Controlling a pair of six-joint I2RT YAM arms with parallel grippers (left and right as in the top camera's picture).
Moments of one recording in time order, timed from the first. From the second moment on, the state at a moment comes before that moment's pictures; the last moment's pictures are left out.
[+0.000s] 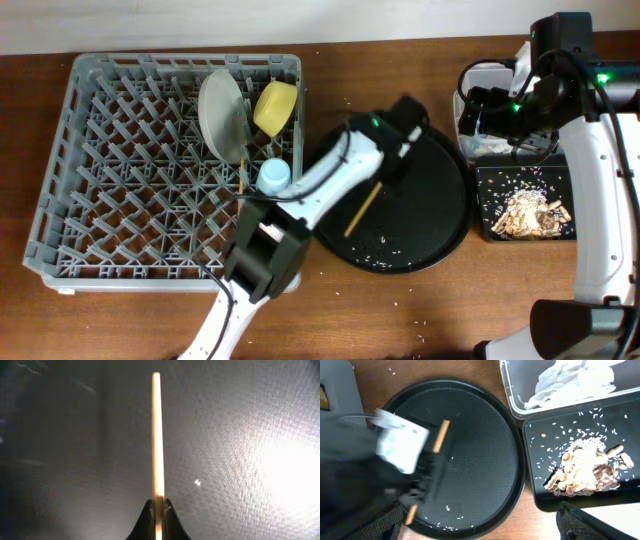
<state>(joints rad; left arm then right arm) -0.74 2.41 2.15 -1.00 0.04 -0.15 -0.05 1.69 1.91 -1.43 -0.09 0.24</state>
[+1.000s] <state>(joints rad) -0.24 1.92 2.23 -1.55 -0.03 -0.13 -0.05 1.69 1.91 -1.43 -0.09 0.24</state>
